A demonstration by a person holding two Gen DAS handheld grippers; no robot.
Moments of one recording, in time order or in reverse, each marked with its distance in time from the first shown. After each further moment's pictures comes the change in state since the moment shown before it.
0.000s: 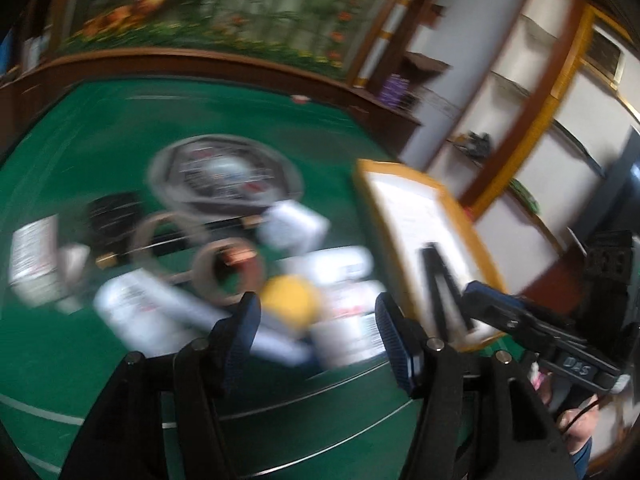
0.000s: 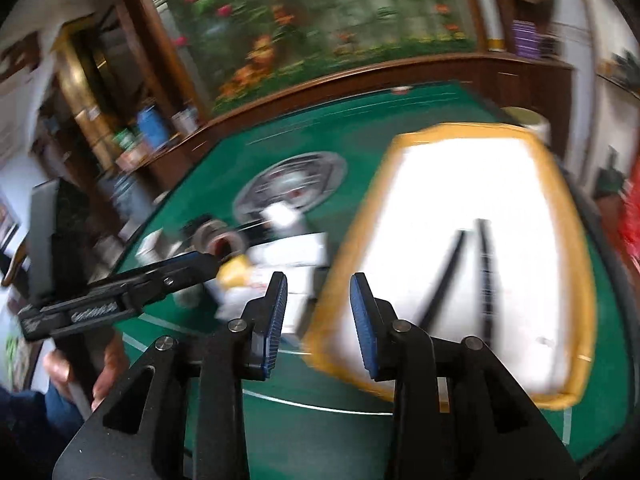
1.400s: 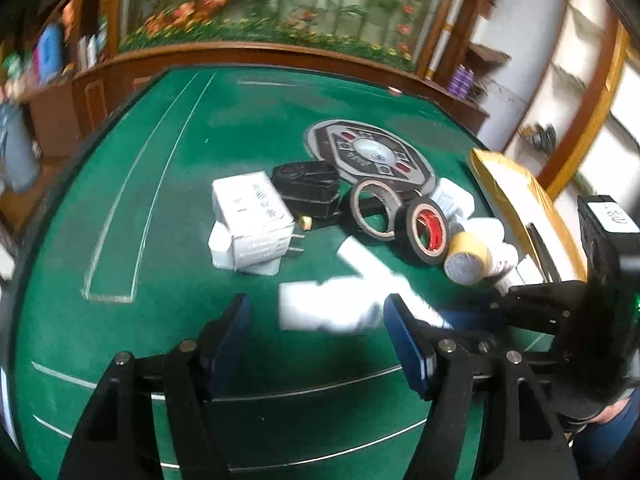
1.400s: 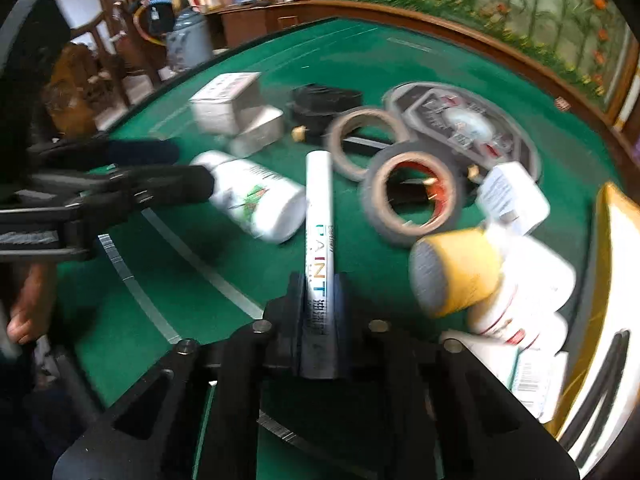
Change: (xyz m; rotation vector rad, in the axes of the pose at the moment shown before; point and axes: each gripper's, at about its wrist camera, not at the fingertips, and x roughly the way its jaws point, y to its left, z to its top) left arm -0.042 0.092 -0.018 0.040 0.032 0.226; right arm 0.150 0.127 -0.023 -0.409 0.342 0.035
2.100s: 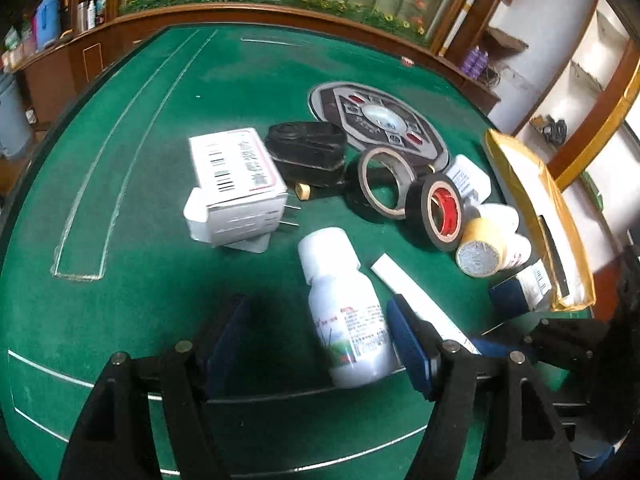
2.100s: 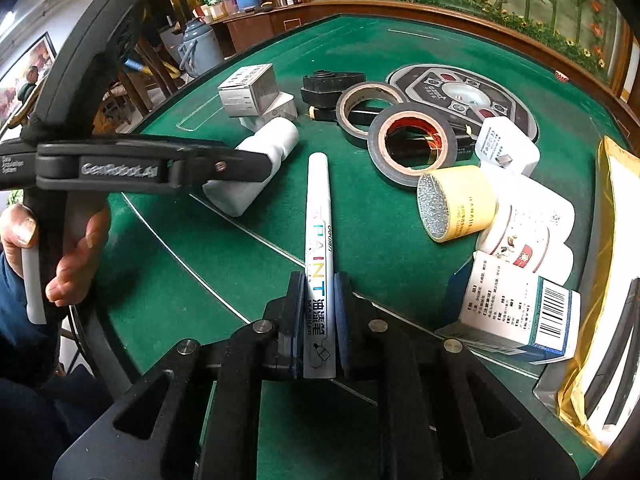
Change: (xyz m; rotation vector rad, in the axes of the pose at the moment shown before) left arm 0.033 0.001 0.003 -0.071 0.140 -0.007; right arm -0.016 -0.004 -0.028 0.051 -0.017 0.031
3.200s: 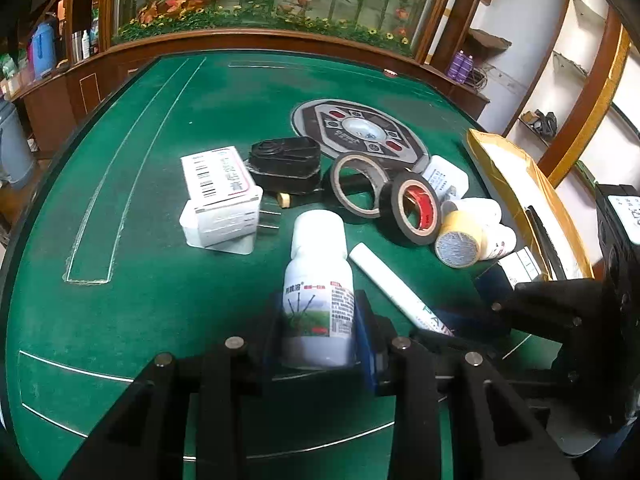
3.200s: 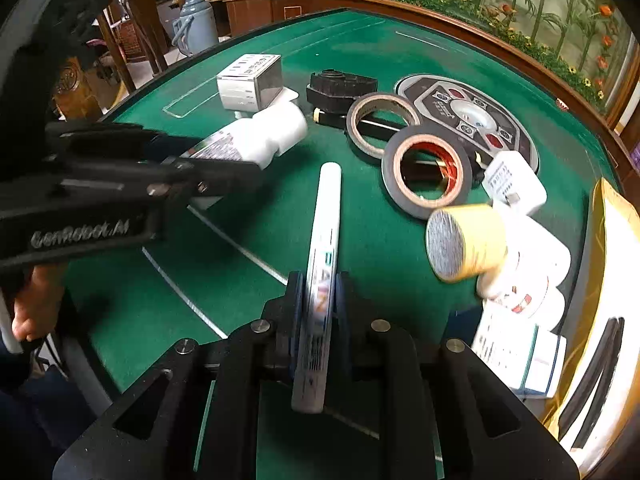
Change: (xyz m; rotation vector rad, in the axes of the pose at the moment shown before) left arm -0.020 -0.012 -0.012 0.044 -0.081 0.008; right arm 0.017 0.023 0.022 -0.115 0.053 -0.123
